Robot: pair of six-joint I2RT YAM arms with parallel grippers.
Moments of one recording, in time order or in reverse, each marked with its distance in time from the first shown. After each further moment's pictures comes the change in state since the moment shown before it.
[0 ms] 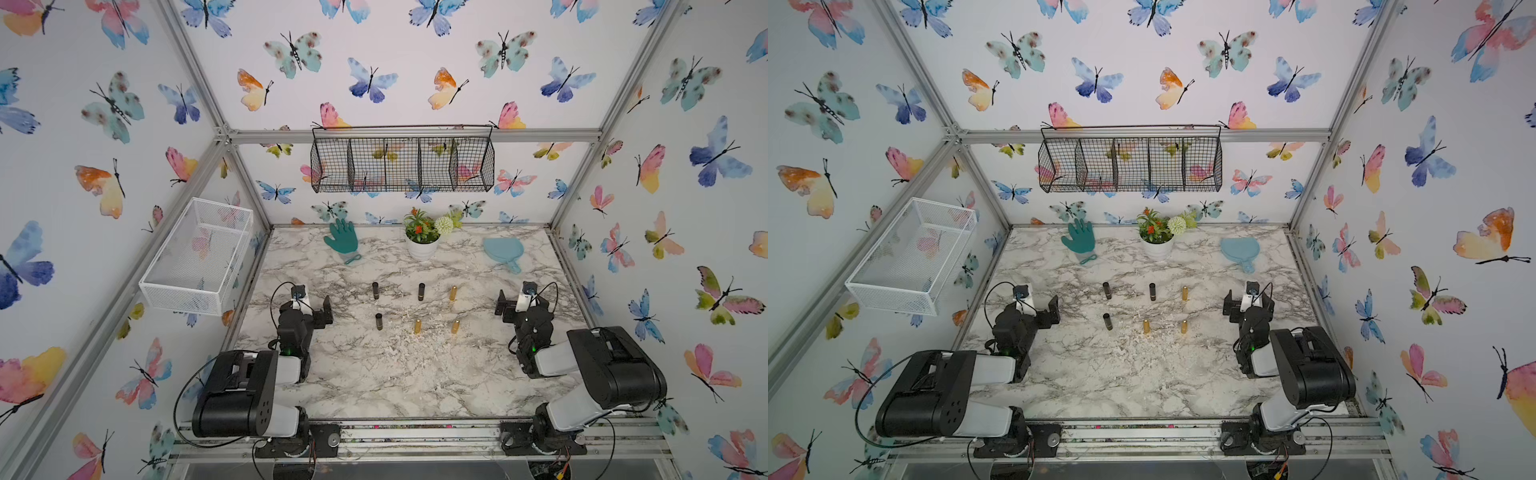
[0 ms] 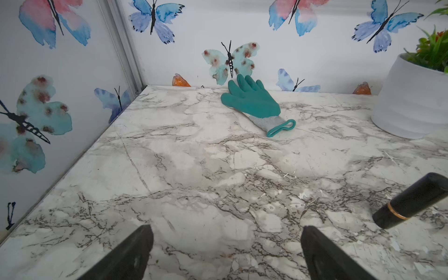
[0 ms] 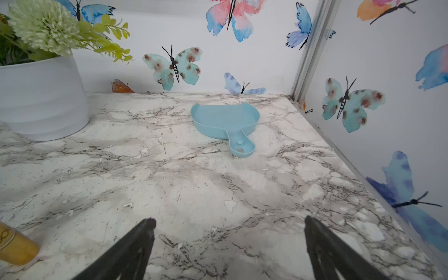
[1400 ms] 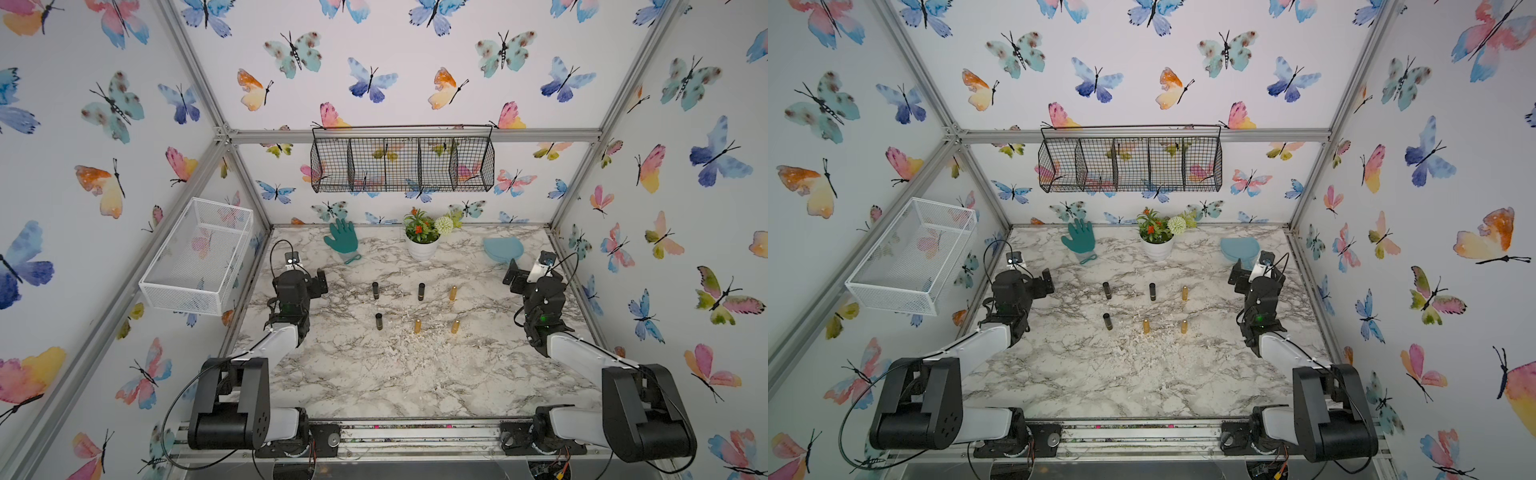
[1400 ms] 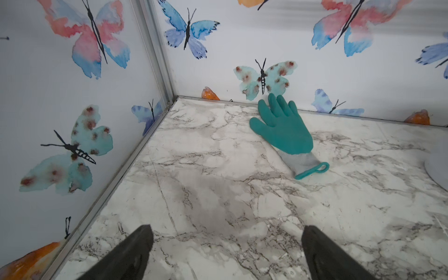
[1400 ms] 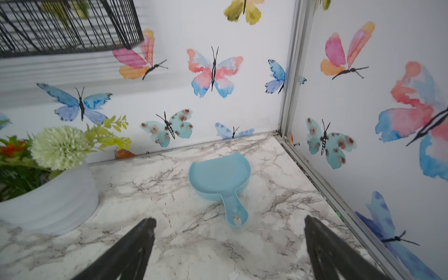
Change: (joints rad) left arm -0.052 -0.063 0.460 -0.637 -0.194 -0.058; right arm -0.003 -0.295 0.318 -0.536 0.031 0.144
